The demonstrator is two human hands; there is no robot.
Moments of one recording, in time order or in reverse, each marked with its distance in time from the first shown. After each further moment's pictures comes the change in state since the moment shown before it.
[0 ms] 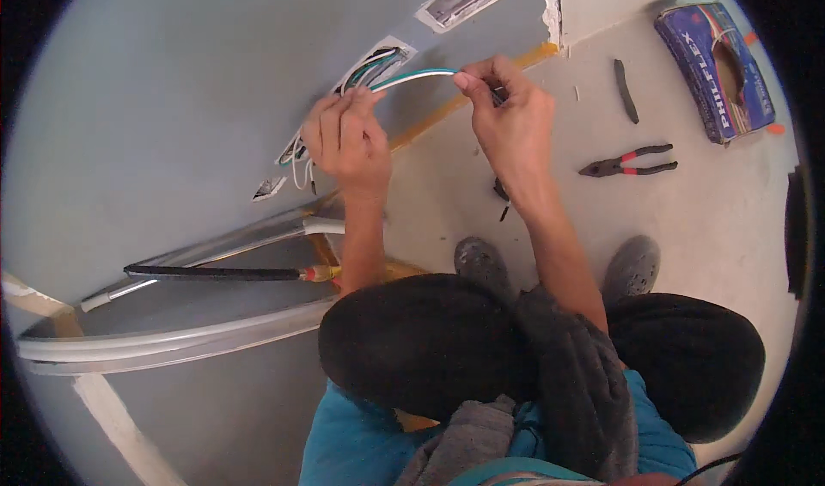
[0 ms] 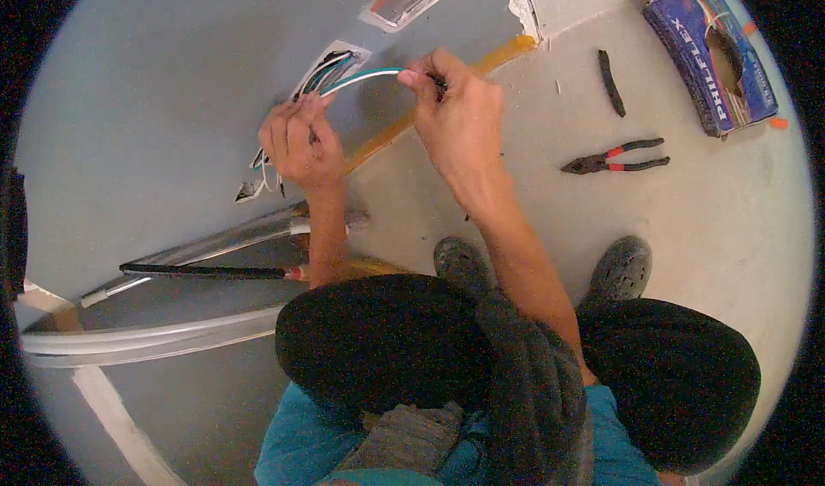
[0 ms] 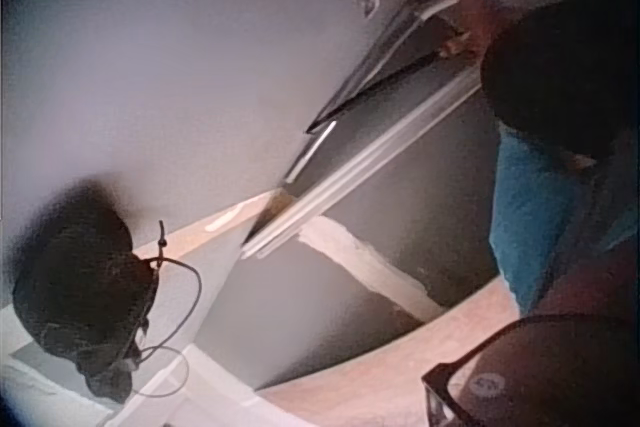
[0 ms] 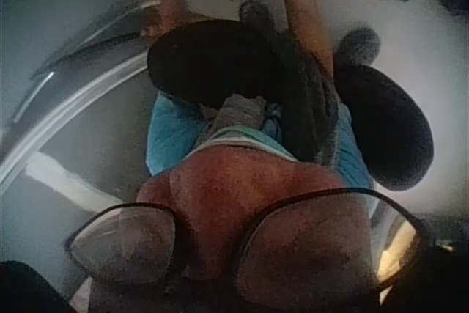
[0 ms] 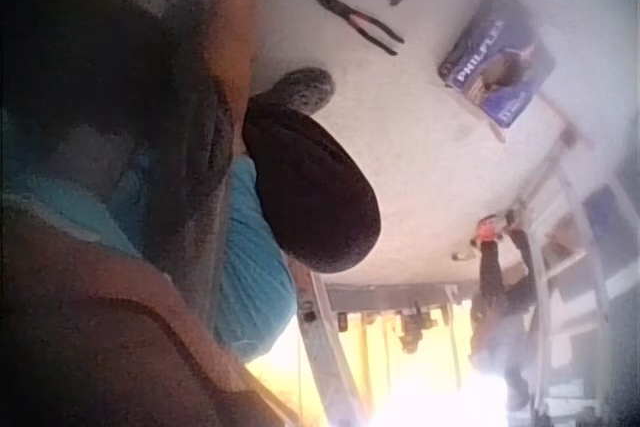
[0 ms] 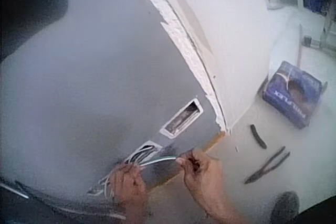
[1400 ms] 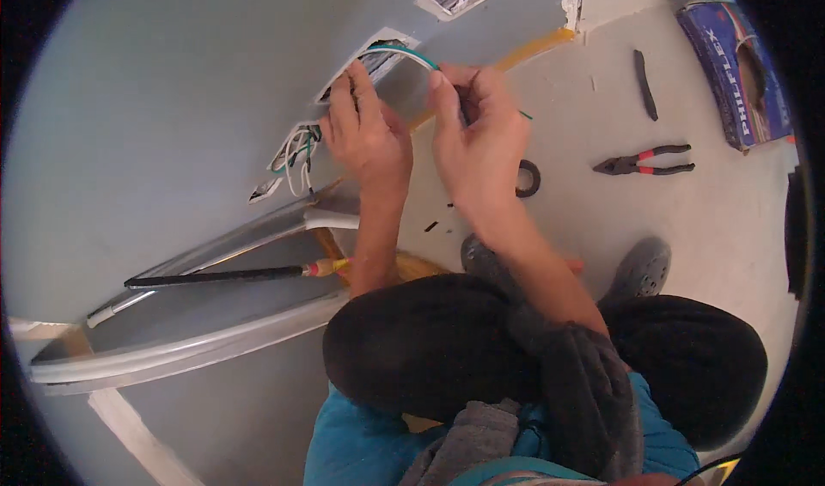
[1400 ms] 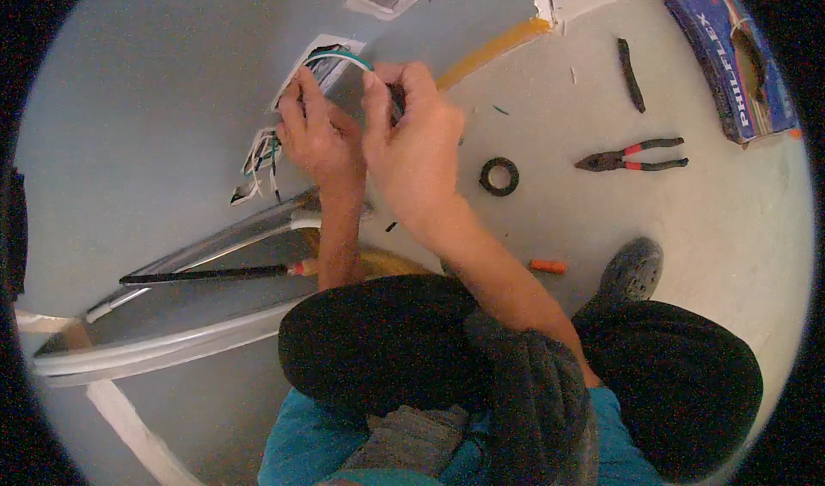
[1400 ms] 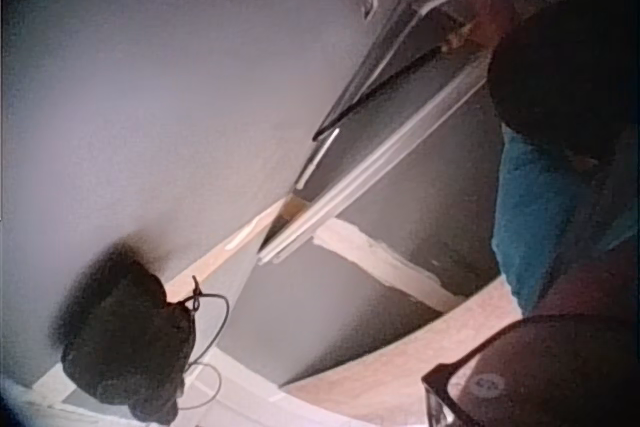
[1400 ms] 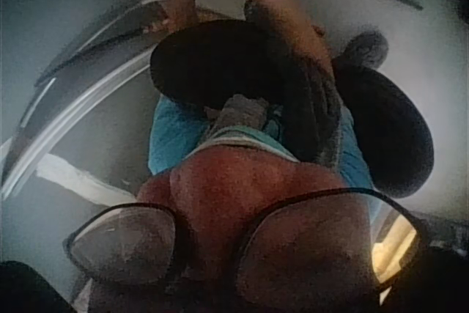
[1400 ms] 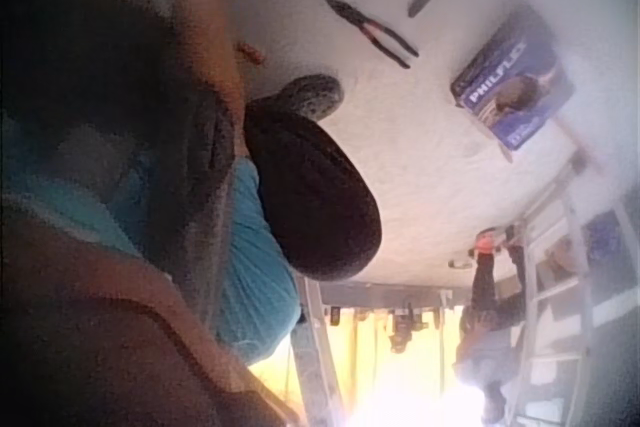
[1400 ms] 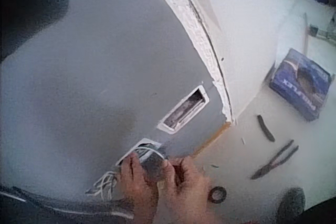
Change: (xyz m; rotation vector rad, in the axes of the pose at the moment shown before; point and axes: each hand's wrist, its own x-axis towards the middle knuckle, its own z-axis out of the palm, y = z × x) left_hand -0.022 0.003 0.024 0.241 -0.325 -0.142; right_hand -0.019 -0.016 0.049 0.296 0.095 0.150
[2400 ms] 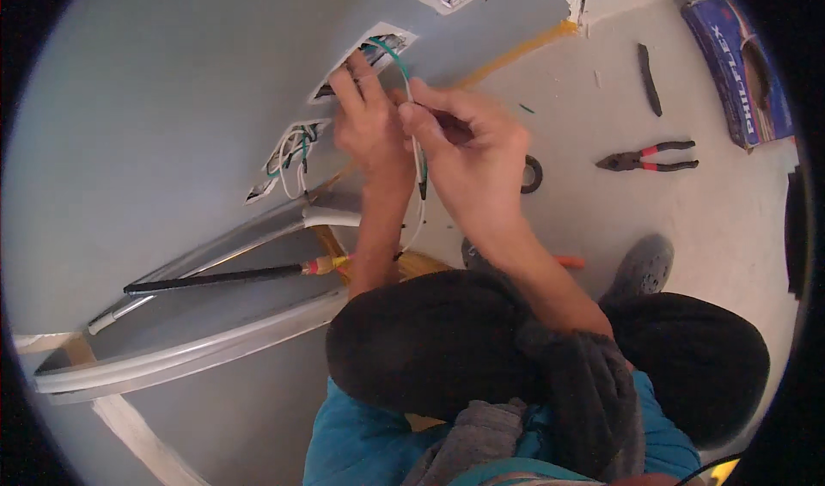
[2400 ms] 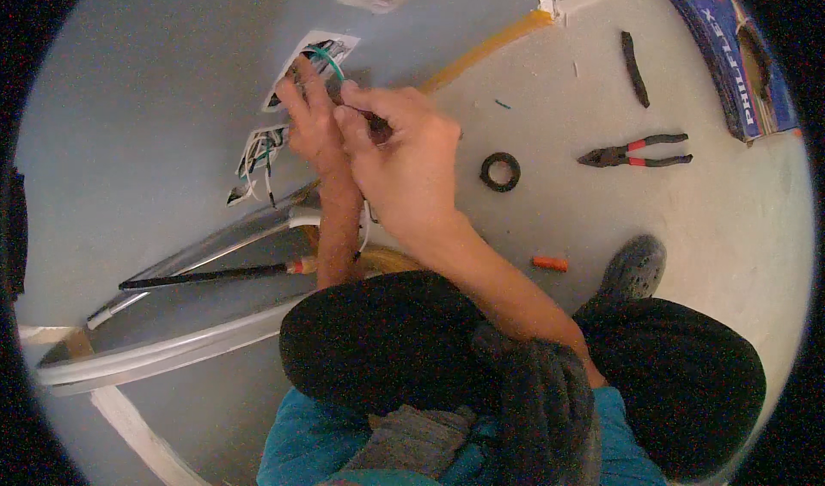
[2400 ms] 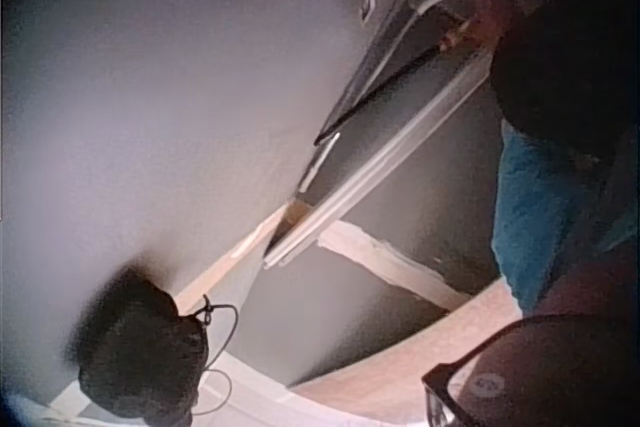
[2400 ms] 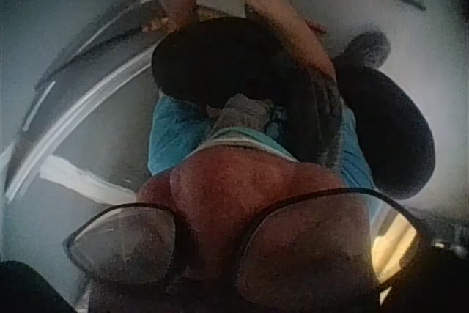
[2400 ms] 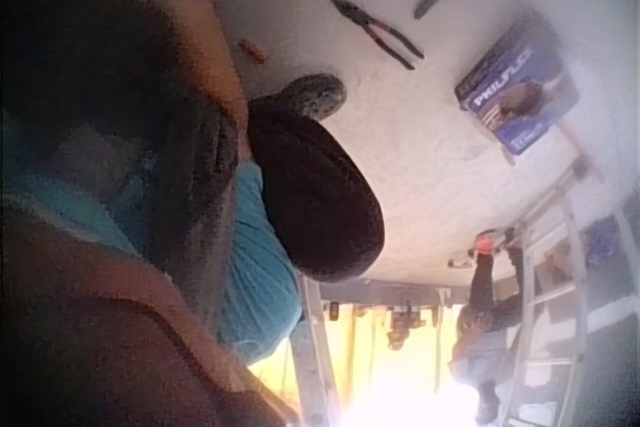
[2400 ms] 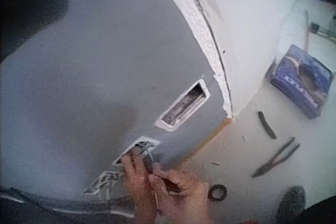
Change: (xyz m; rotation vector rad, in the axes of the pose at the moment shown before) left_hand 0.005 0.012 0.006 0.025 -0.169 -0.121; right_hand -0.016 -0.003 -0.004 0.117 -0.143 0.152
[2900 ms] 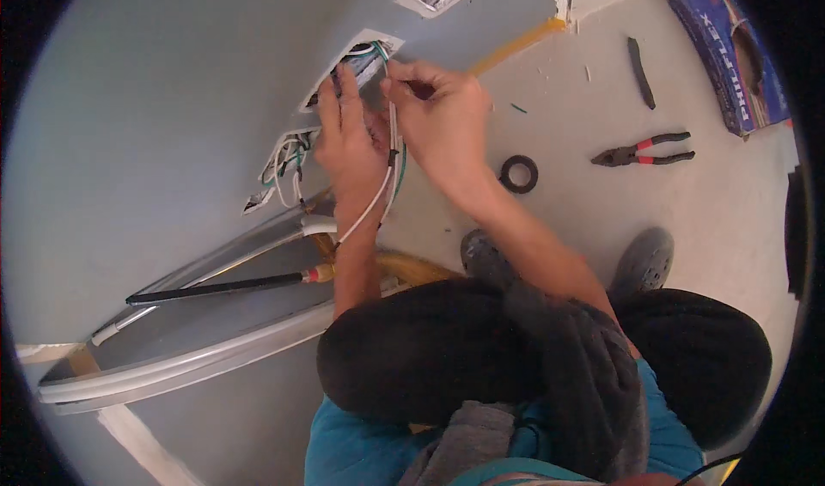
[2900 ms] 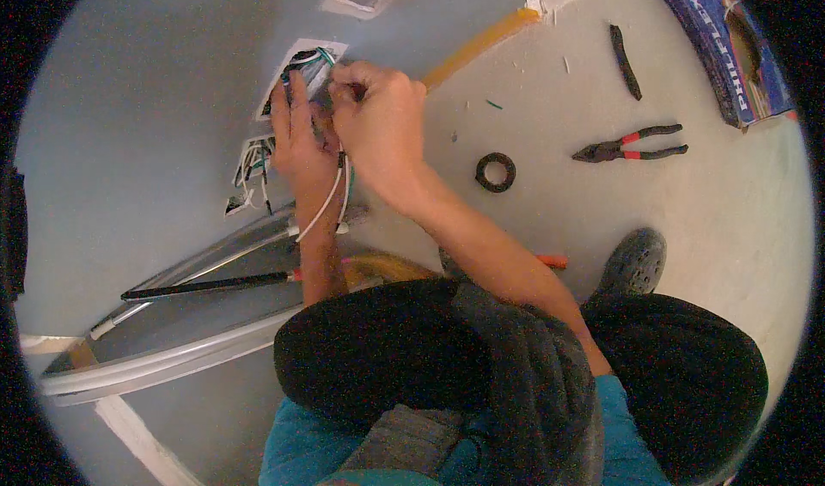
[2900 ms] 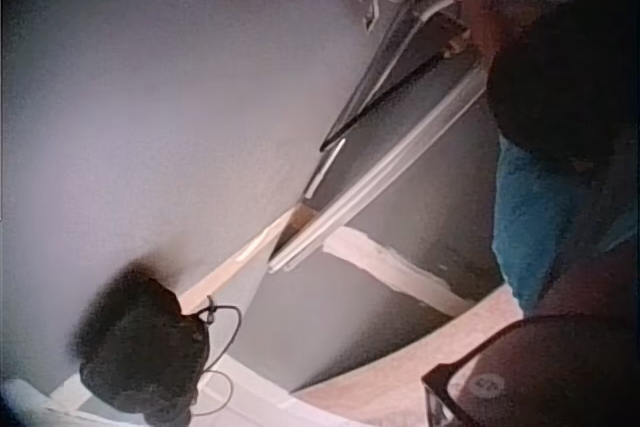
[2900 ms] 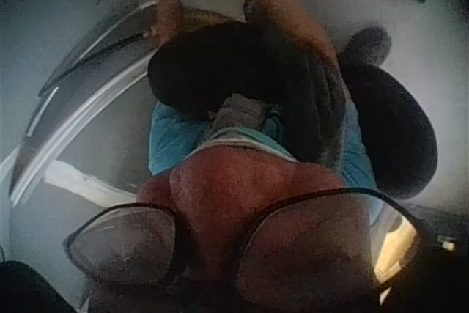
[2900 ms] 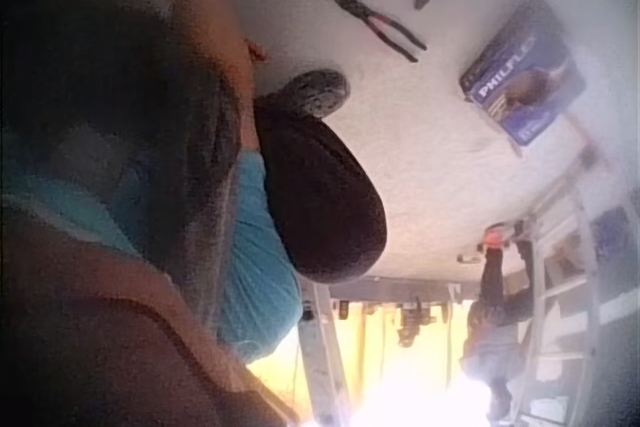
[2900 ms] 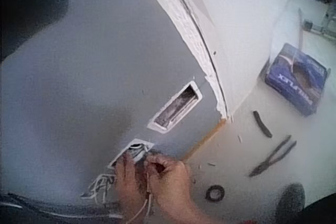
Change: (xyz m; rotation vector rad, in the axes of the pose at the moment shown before) left_hand -0.007 -0.029 -0.013 -0.133 0.018 0.121; right_hand 0.035 0.022 0.020 -0.130 0.041 -0.067
